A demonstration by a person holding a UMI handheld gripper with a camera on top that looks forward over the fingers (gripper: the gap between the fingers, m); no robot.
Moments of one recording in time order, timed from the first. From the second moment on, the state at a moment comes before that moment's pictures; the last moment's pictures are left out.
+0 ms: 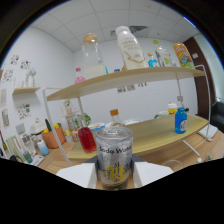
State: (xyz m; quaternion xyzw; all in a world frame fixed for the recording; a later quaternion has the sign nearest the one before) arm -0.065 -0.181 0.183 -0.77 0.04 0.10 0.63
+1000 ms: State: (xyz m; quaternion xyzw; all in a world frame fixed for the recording) arm -0.099 -0.217 0.105 -0.81 -0.06 0.05 0.58
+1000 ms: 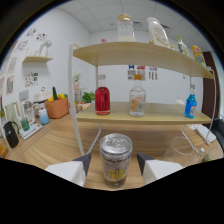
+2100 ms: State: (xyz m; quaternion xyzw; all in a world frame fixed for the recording) arm 0.031 -0.367 0.141 -0.87 0.01 -0.03 0.48
